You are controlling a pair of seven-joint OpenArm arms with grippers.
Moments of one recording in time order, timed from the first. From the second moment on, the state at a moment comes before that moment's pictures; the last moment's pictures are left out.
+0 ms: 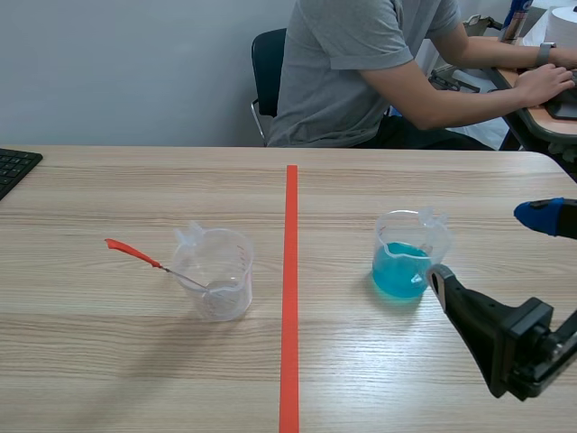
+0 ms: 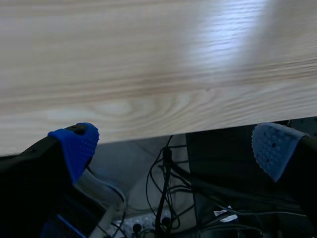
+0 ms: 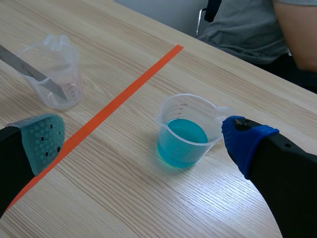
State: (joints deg) left arm 65.3 -32.3 -19.5 91.7 -29.7 -19.4 -7.4; right arm -45.1 30.7 11.5 114.4 14.2 25.5 11.9
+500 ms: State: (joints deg) left arm 57.1 -31.3 -7.0 78.3 -29.5 -20.3 -7.5; right arm -34.7 30.7 -0.3 114.4 7.8 26.0 11.9
